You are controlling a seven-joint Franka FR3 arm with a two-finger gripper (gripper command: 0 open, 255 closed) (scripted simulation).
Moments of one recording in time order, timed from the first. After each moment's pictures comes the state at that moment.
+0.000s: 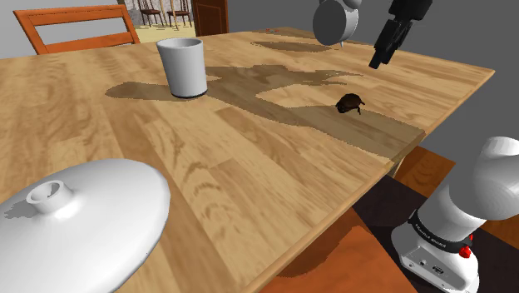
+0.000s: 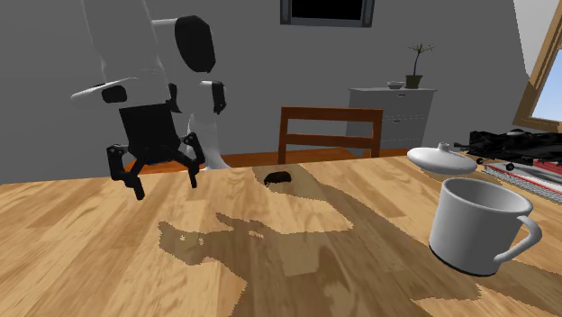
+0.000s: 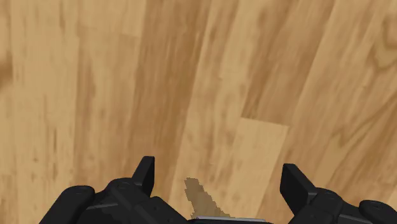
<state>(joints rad) 0.01 -0.81 -0.07 -2.26 0.05 1.56 -0.17</state>
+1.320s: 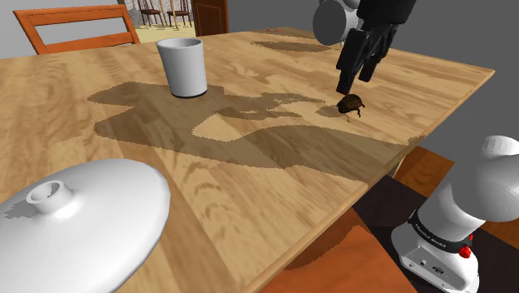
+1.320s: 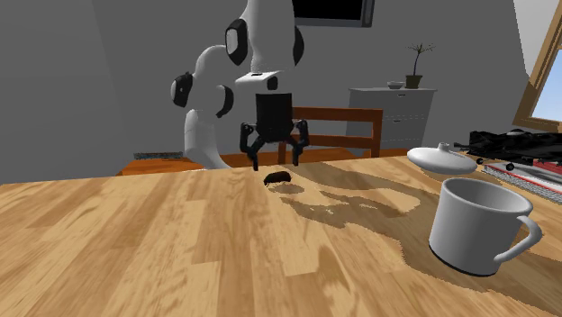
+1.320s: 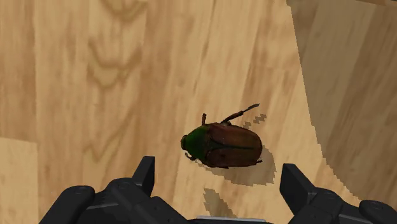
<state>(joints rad) 0.07 -0.77 0.37 -2.13 0.24 1.47 0.29</state>
